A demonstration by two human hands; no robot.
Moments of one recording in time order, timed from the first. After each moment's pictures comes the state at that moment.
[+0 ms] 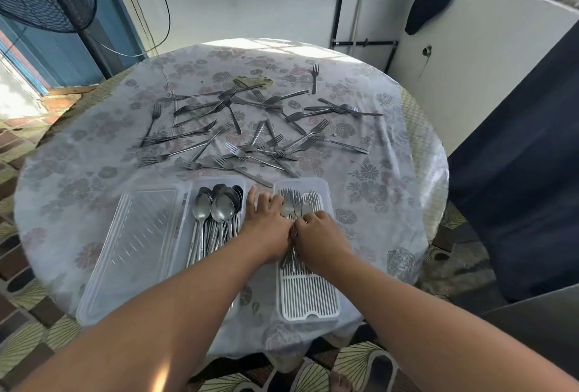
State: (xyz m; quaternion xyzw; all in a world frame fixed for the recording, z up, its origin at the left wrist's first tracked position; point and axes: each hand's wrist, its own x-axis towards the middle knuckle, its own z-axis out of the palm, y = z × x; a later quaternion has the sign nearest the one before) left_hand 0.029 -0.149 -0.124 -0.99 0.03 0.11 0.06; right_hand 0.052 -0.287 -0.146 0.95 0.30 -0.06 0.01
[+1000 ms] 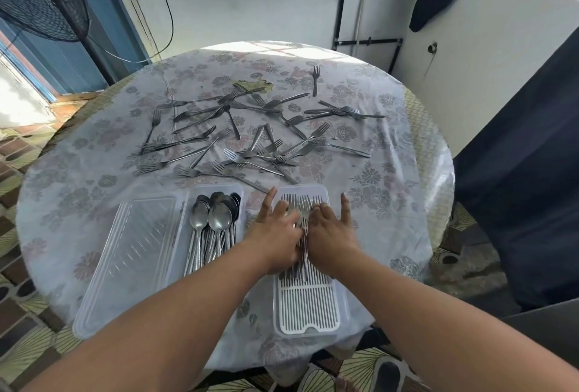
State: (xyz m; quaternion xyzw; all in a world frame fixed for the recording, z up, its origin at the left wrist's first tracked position) left_hand 0.036 -0.160 -0.112 -0.97 0.16 0.10 0.15; right_hand 0.076 -0.299 -0.141 0.94 0.29 -0.10 0.15
